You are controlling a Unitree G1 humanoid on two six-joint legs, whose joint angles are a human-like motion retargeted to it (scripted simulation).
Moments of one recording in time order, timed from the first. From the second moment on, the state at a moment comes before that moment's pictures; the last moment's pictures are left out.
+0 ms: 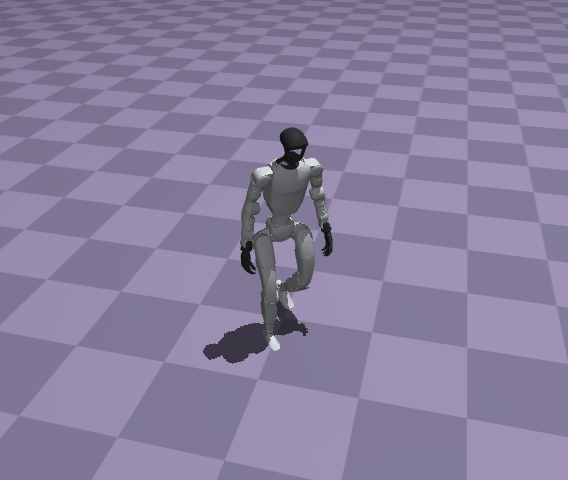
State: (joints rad) left arm 0.05 0.30 -0.25 1.11 -0.18 -0.10 0.00; right arm 0.01 -0.22 0.24 1.23 0.19 -0.05 0.01; waist 0.03 -0.03 0.05; left_leg -0.23 0.08 0.13 0.90 -0.37 -0.03; right_leg -0.53 -0.02 -0.12 0.55 -0.33 0.08
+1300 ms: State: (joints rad) left arm 0.04 0.27 -0.19 1.18 -0.20 -0.10 -0.03; right arm -0.03 -0.24 0.21 1.30 0.24 -0.06 0.04; waist 0.00 -0.02 0.02; left_leg -0.04 -0.03 0.10 0.66 -0.27 -0.08; right_leg -0.59 -0.11 -0.12 0.65 -0.29 0.11
